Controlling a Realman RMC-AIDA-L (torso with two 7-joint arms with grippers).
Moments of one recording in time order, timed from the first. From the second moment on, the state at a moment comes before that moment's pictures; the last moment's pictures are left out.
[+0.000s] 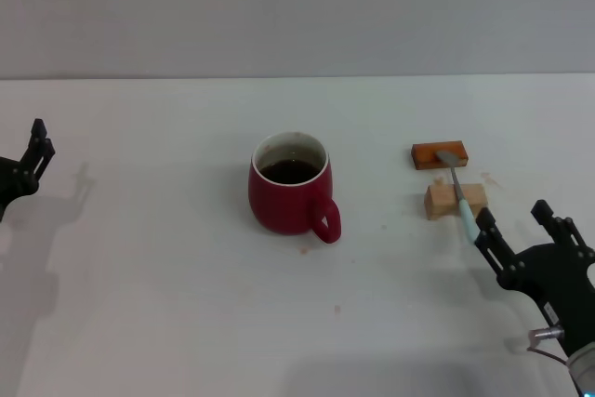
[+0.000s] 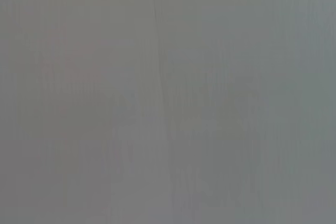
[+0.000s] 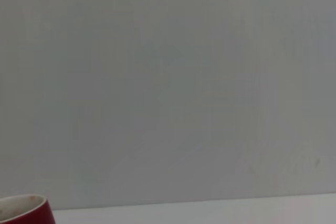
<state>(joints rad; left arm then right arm) -0.28 -2.07 -1.13 -0.28 2.48 1.12 0.03 0.29 2.09 0.04 0.42 -1.62 -1.28 -0.02</state>
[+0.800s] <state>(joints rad) -0.28 -2.07 -1.13 -0.28 2.48 1.12 0.03 0.34 2.09 0.05 0.44 -1.61 -1.16 -0.02</state>
